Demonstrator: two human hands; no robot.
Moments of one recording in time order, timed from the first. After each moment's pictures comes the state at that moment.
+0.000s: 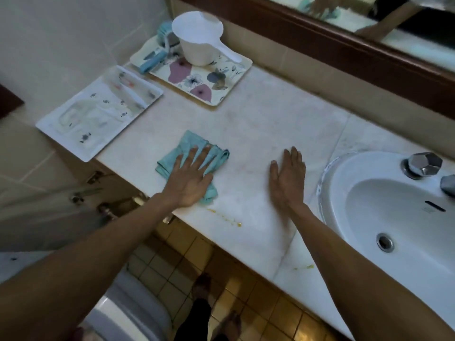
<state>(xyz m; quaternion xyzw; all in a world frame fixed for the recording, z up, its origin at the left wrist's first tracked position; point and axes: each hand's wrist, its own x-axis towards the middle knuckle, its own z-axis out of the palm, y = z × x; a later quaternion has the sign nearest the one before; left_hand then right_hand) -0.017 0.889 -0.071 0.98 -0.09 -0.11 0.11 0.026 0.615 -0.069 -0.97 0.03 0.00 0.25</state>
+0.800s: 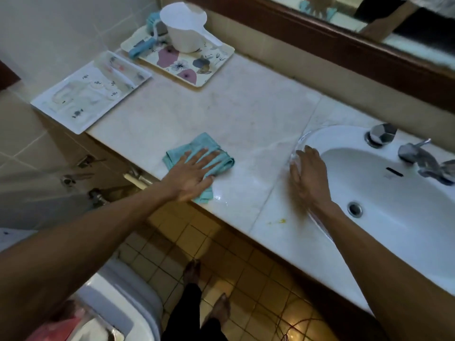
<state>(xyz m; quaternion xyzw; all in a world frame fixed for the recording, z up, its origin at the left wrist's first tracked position) -0.081 0.840 -0.072 0.97 -0.23 -0.08 0.06 -0.056 0.489 -0.043 -0.98 -0.04 -0.03 0.17</state>
